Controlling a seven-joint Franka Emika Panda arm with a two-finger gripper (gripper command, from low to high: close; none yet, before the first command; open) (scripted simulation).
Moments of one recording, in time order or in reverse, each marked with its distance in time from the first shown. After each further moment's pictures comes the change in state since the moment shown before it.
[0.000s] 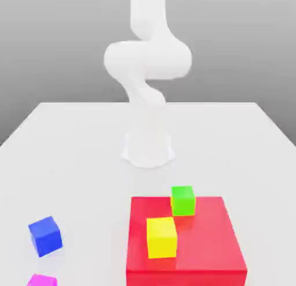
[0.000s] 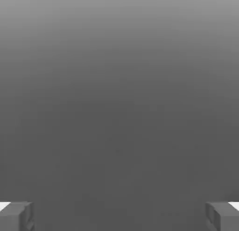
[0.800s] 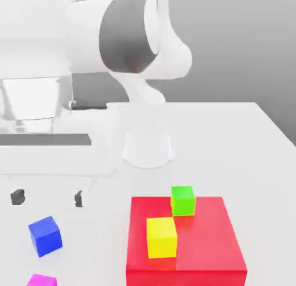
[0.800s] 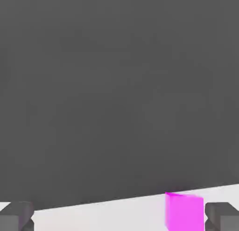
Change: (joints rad) arm -0.059 0.875 -0.189 0.093 0.185 0.200 -0.257
